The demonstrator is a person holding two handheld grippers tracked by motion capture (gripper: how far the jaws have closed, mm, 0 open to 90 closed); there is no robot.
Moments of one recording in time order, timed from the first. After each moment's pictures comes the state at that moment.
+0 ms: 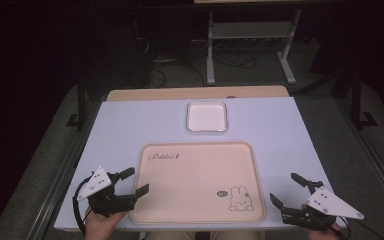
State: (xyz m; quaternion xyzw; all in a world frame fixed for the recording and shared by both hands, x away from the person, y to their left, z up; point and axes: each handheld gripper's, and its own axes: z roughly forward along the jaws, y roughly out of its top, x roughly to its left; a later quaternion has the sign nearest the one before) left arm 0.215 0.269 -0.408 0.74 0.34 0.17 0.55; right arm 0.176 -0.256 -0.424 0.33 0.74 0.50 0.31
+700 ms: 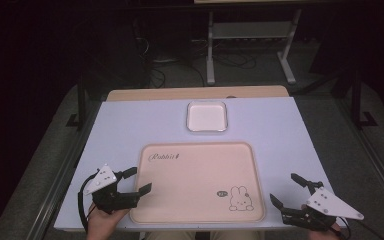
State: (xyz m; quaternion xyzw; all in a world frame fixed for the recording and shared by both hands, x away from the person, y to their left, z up) left arm 0.228 0.265 -0.417 0.76 0.35 0.15 0.53; right arm 0.175 -0.256 -0.424 0.33 0.74 0.50 0.31
